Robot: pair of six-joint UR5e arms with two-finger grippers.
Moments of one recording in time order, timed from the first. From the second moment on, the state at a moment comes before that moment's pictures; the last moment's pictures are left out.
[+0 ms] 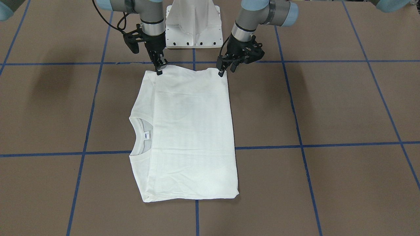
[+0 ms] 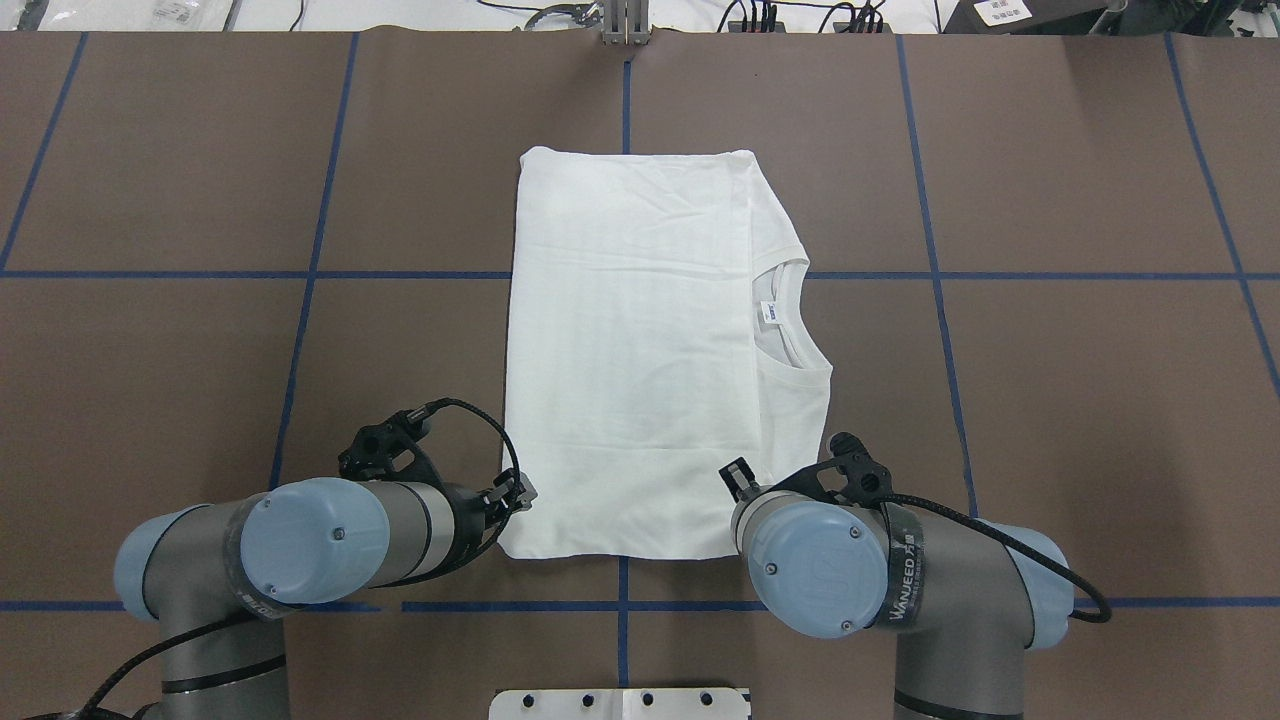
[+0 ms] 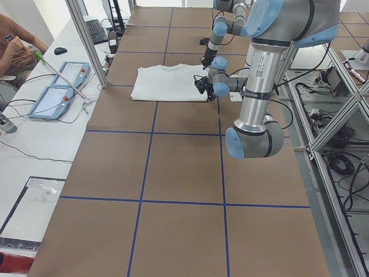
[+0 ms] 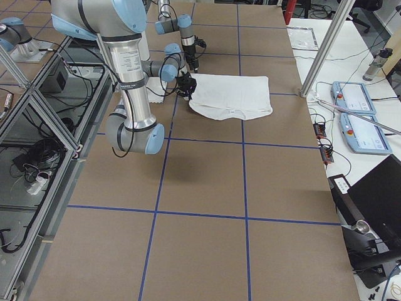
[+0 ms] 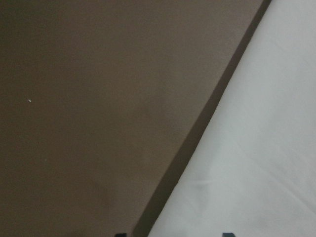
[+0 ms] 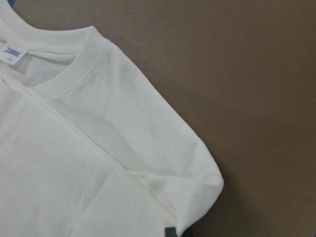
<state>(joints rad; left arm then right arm) -0.25 -1.91 -1.91 -1.92 -1.59 -1.99 0.20 -1.16 2.00 -1.66 1.45 2.46</state>
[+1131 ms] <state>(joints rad) -0.22 -1.94 -1.87 -1.92 -1.60 -1.99 0.20 -1.15 2.04 -1.73 1.45 2.46</state>
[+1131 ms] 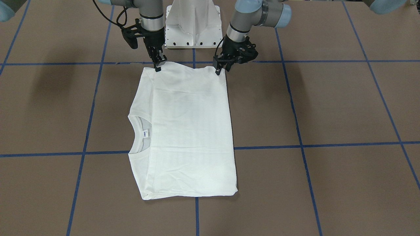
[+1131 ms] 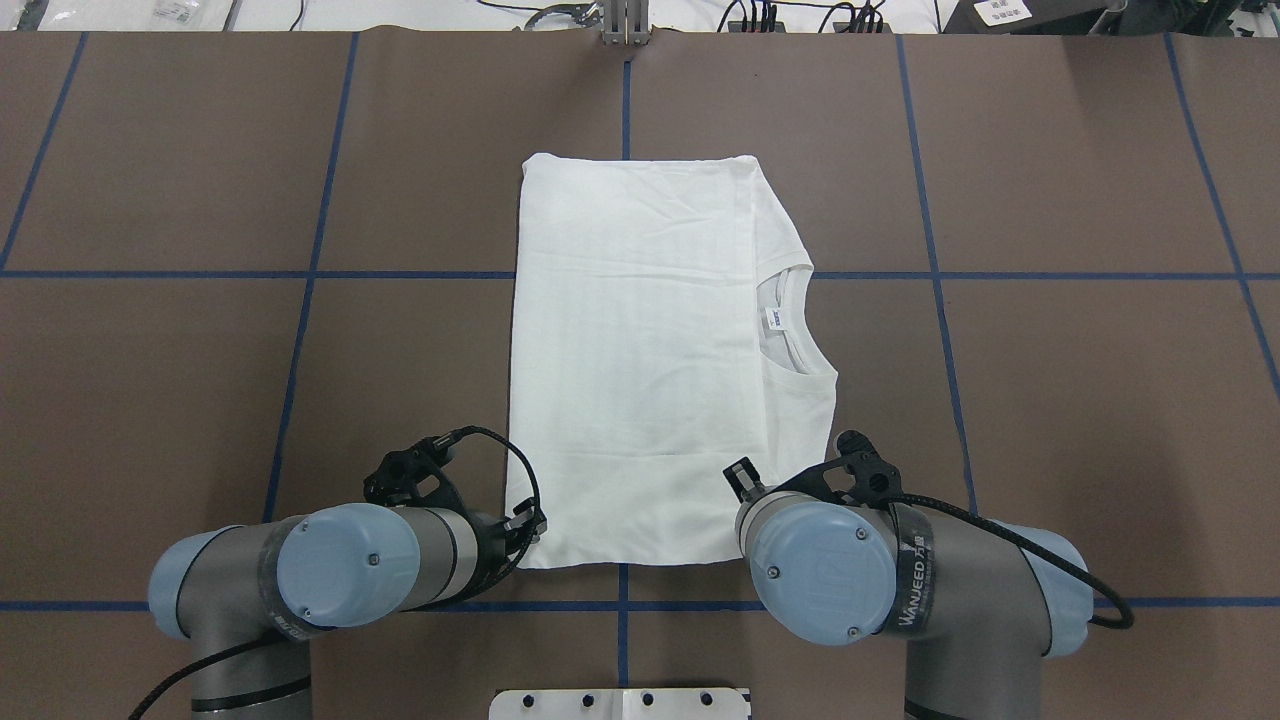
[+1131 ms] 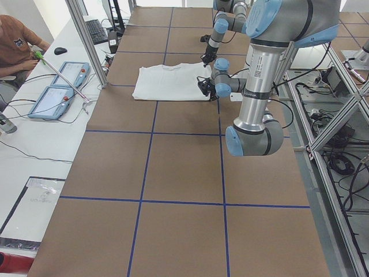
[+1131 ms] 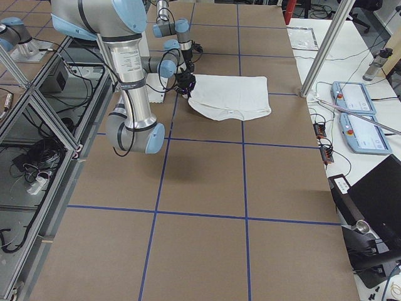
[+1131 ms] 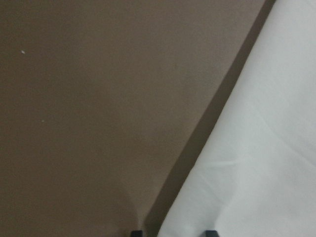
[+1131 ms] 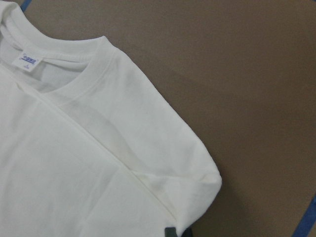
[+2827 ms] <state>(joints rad) -0.32 -1.96 -2.17 -1.79 -1.68 -1.93 0.20 -1.15 2.26 -1.95 1.49 2.47</state>
